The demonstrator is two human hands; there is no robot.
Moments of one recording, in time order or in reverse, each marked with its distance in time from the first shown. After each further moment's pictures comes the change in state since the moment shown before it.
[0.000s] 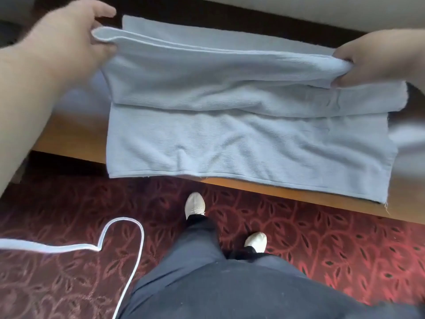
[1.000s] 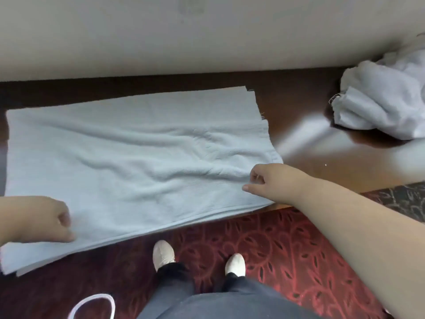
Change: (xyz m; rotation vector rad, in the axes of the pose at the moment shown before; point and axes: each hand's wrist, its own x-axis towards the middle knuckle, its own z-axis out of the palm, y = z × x) left_hand -0.052 0.068 0.068 0.728 -1.072 -0.021; right_hand -0.172 0.000 0.145 0.587 -0.150 0.262
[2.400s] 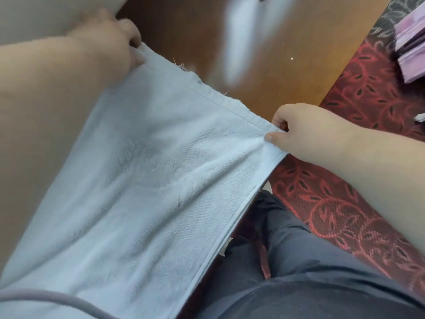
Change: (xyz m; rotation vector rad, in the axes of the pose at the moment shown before) left_hand 0.150 0.377 -0.333 0.401 0.834 0.669; right_hand -0.031 0.050 0.052 0.499 0.380 0.600
